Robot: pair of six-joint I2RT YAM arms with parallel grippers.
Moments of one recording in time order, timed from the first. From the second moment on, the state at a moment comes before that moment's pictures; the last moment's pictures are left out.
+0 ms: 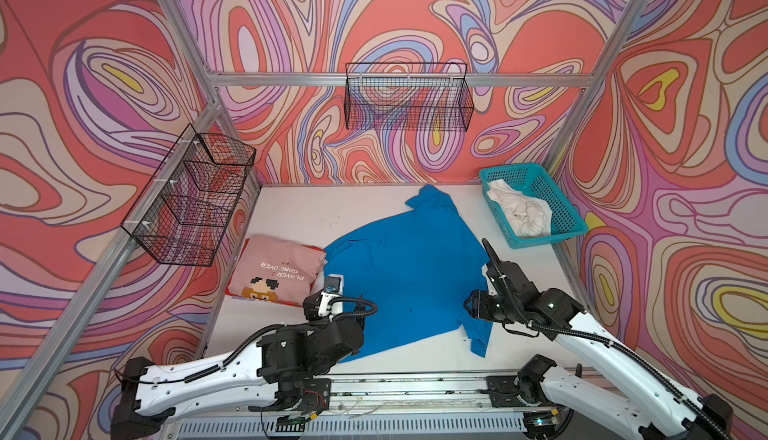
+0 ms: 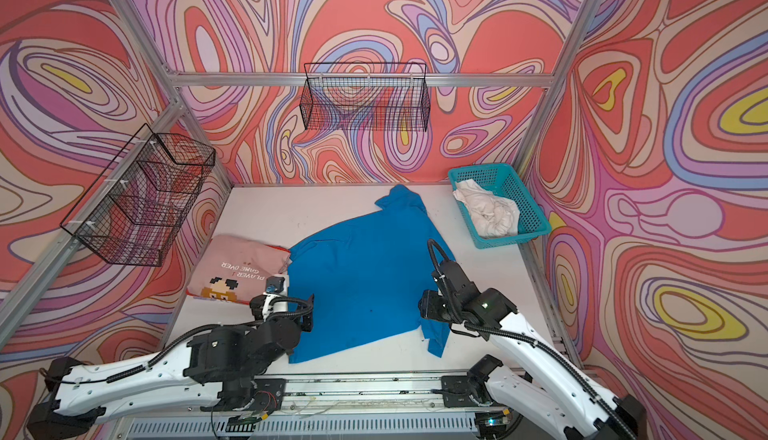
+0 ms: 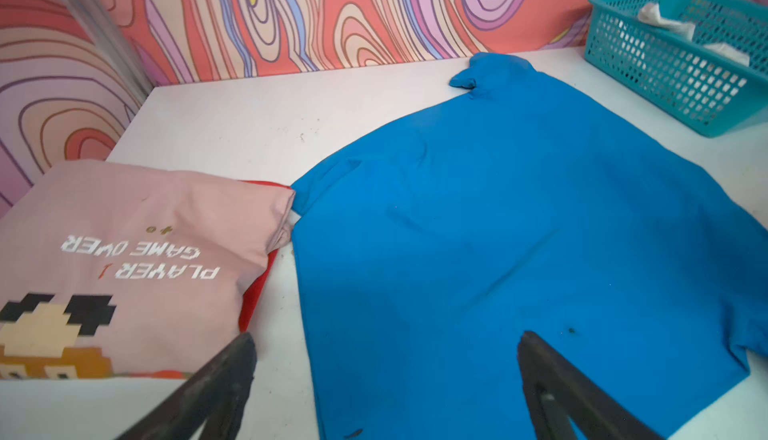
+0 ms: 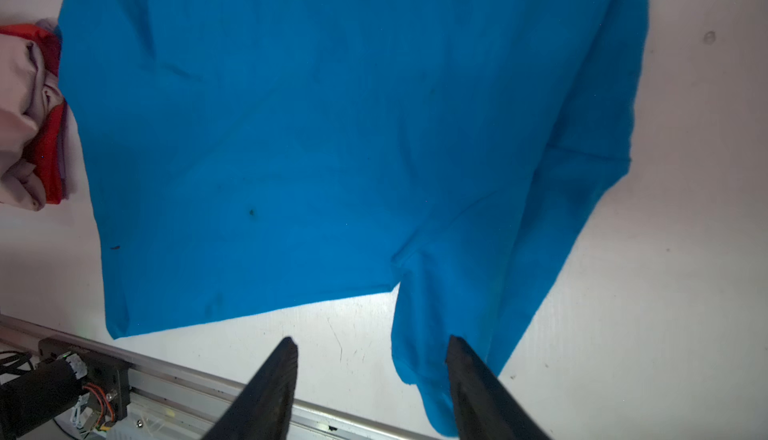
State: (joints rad) left arm -1.25 0.78 0.62 -0.65 -0.94 -0.71; right arm 0.58 0.93 0.75 -0.88 -0.02 0.70
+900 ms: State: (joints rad) left arm -0.65 1.60 0.84 -0.44 -0.38 -0.65; right arm 0.31 1.76 1.13 -0.50 0.03 0.56
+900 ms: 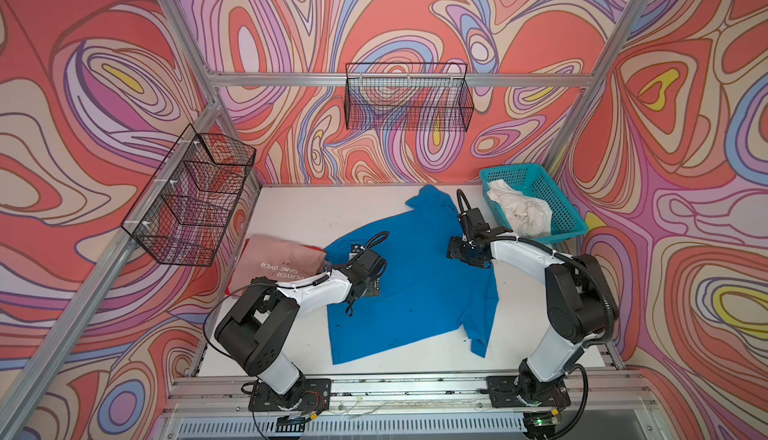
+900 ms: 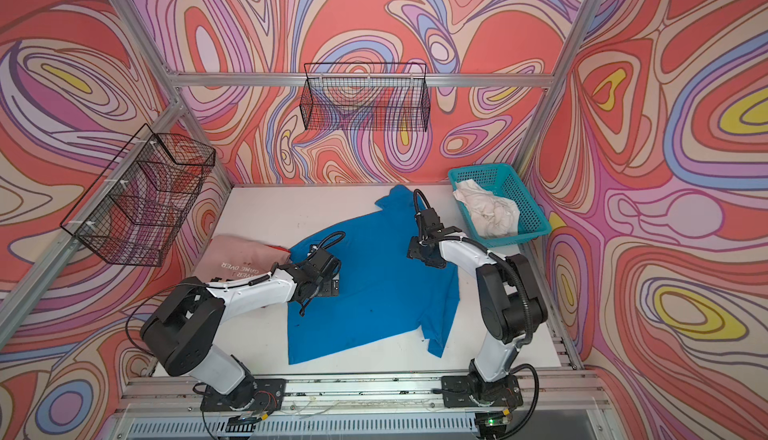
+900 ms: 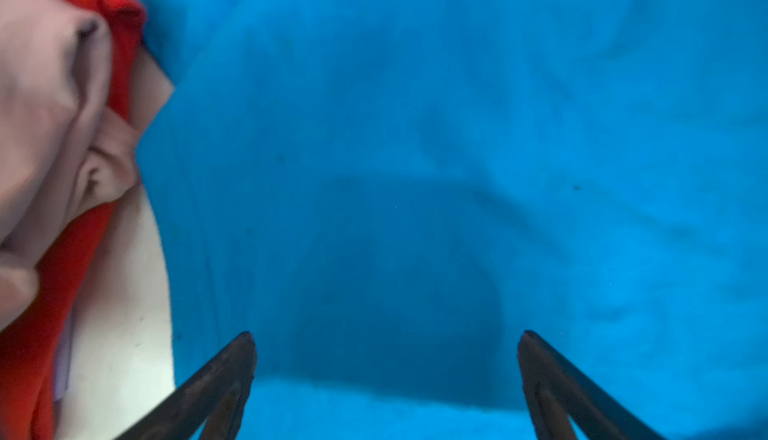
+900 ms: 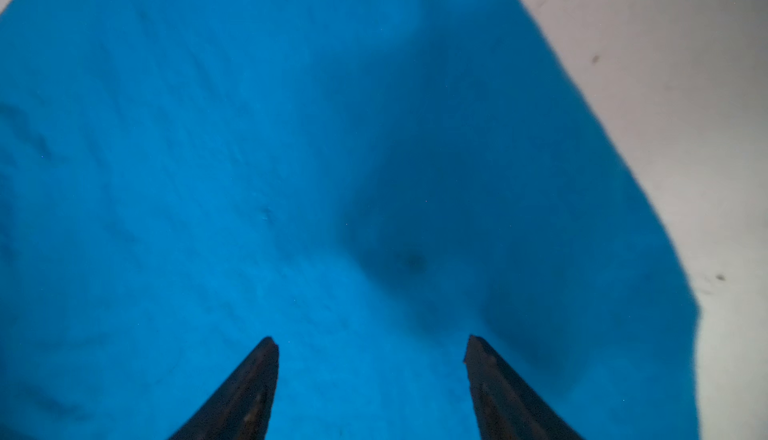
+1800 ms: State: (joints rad) left arm -0.57 1.59 0.85 -0.54 -0.39 -0.67; right arm 0.55 1.82 1.06 -0.31 0.03 0.69
